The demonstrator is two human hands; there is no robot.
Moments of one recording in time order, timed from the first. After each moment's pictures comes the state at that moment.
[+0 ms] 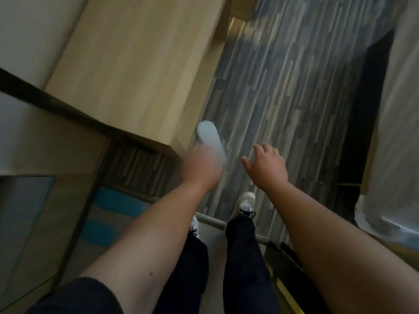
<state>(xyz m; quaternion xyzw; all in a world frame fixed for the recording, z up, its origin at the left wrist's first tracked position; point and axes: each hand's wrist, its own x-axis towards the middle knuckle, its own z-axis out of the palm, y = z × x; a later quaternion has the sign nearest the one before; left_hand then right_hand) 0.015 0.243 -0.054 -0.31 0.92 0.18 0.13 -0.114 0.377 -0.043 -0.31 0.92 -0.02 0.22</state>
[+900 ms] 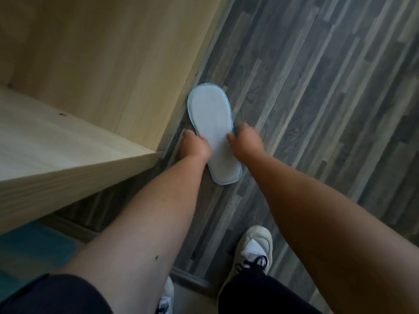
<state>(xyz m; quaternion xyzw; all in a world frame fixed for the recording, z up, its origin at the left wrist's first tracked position) -0.117 0.165 -0.539 -0.67 0.61 0.41 0.12 -0.219 0.245 -0.536 -0.19 0.88 -0.14 0.41</state>
